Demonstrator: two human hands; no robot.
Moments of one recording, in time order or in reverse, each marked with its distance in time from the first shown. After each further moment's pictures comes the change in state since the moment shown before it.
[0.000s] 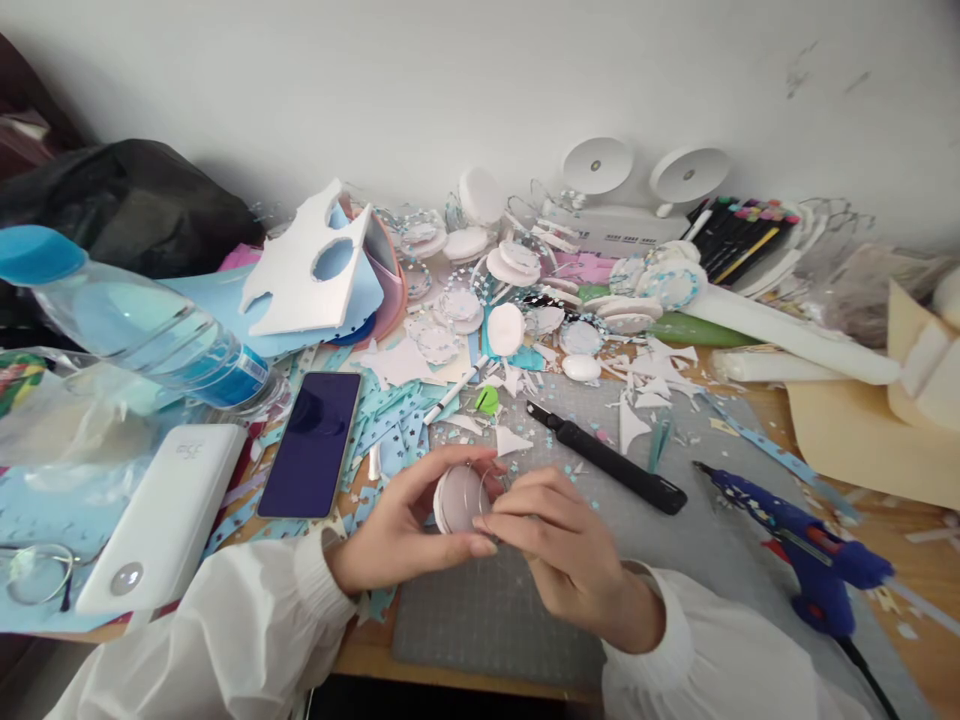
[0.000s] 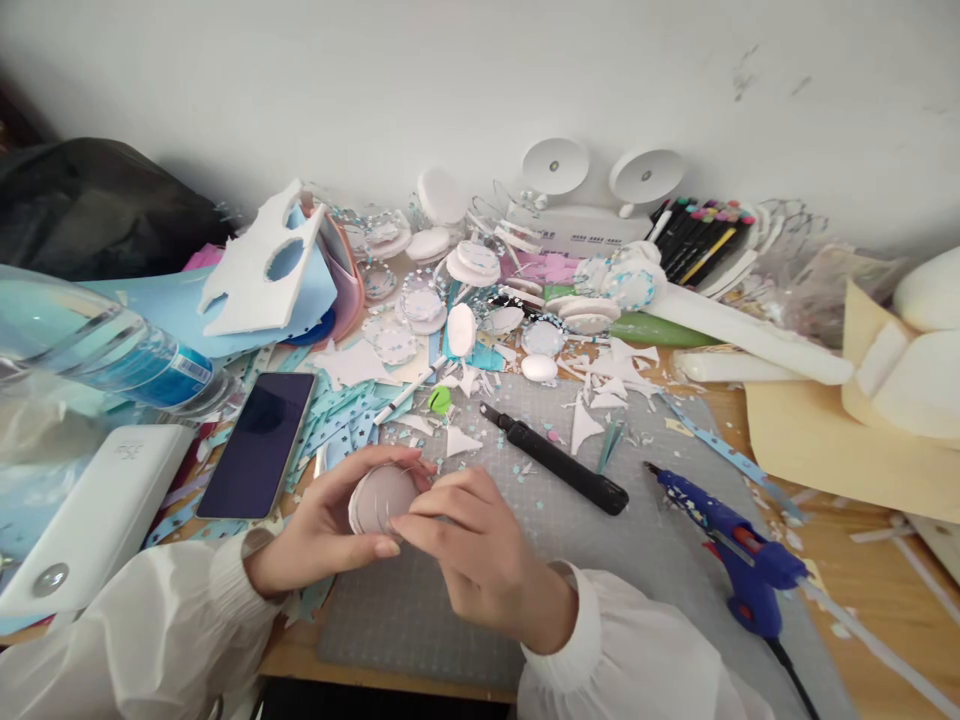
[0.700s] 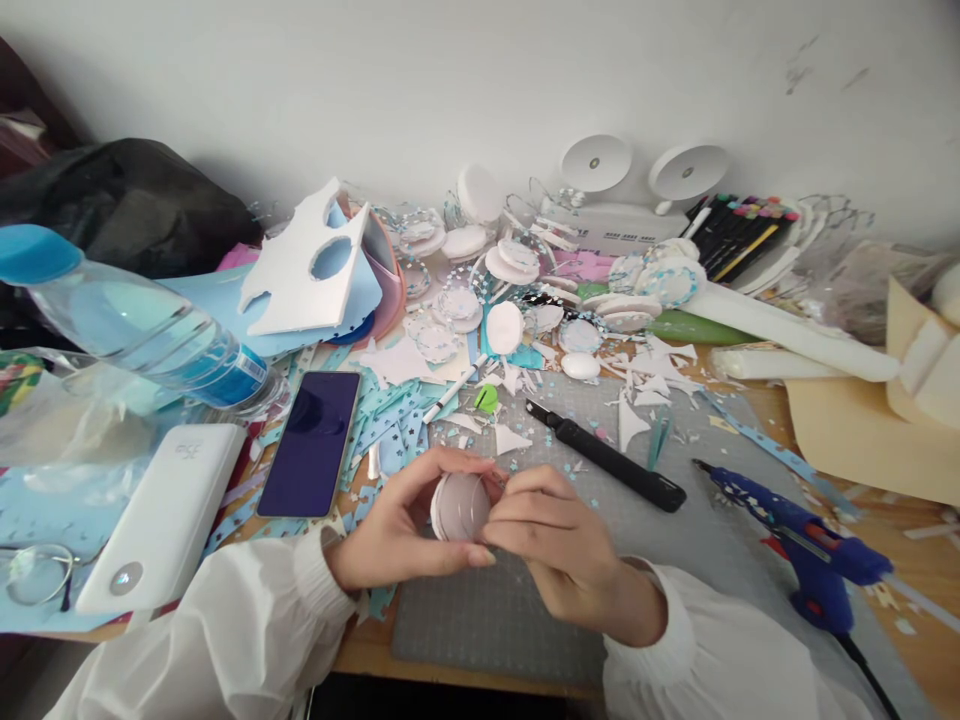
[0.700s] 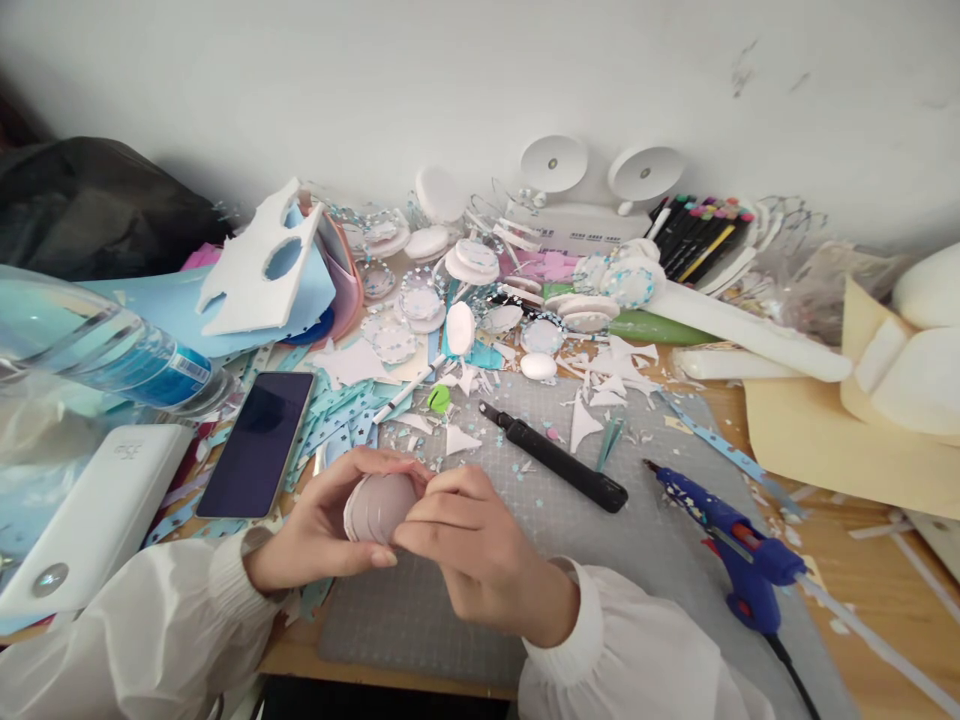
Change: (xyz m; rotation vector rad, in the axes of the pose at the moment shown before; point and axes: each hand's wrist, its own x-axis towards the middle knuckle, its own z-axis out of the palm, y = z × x) left_hand -0.001 -0.002 -0.002 -0.072 -0.031 0.051; right_hand 0.002 0.001 -0.002 0.059 -0.050 -0.009
